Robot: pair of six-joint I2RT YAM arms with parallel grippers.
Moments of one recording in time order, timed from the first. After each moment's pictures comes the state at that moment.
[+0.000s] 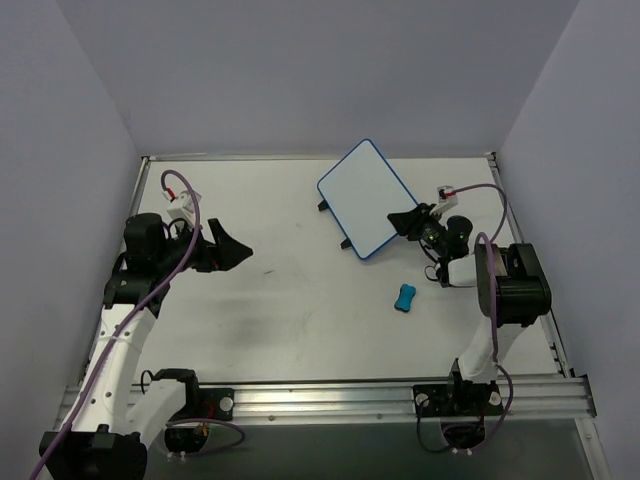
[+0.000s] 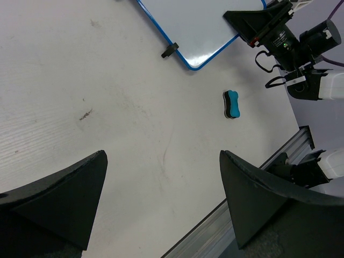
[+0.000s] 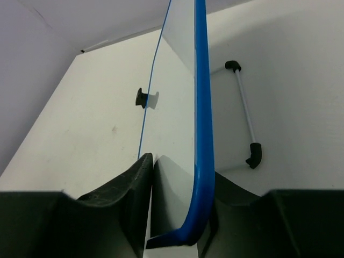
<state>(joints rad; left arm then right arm) -0.06 0.92 0.89 -0.45 0.63 -0.38 0.01 1.82 0.61 1.13 -0.55 0.55</state>
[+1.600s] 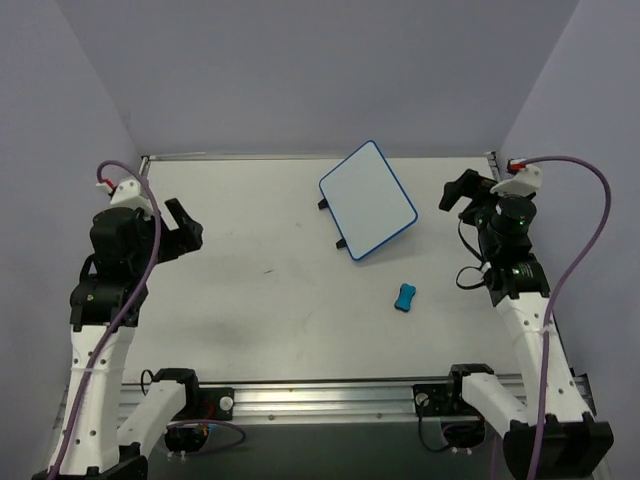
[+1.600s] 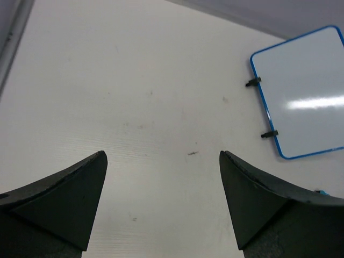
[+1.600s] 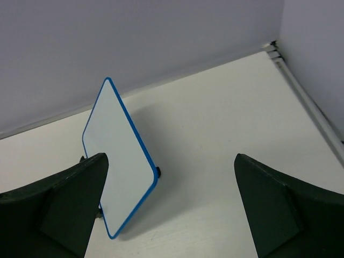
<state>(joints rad) -0.06 0.85 1.15 -0.74 0.01 -0.36 0.02 0.94 0.92 -0.11 0.10 0.32</state>
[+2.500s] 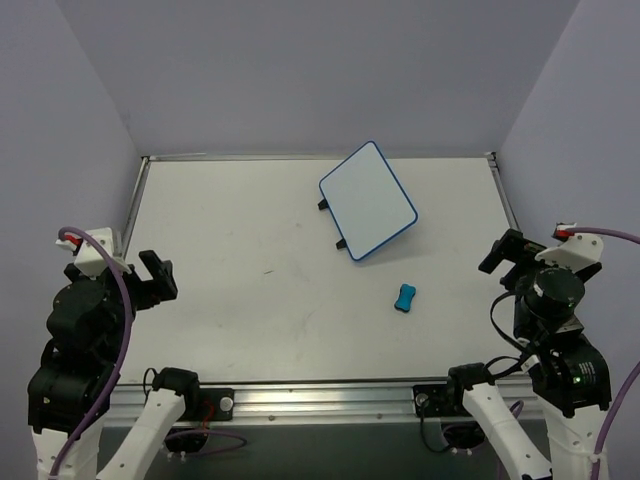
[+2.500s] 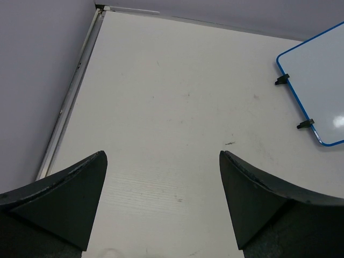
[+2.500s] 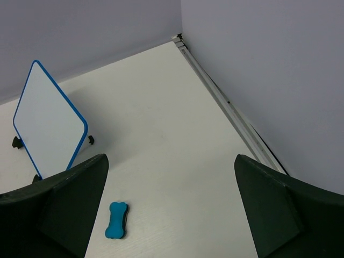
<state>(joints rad) -0.21 0.53 1.22 -0.95 -0.29 -0.20 0.17 0.53 1.11 -0.80 0.53 0.22</state>
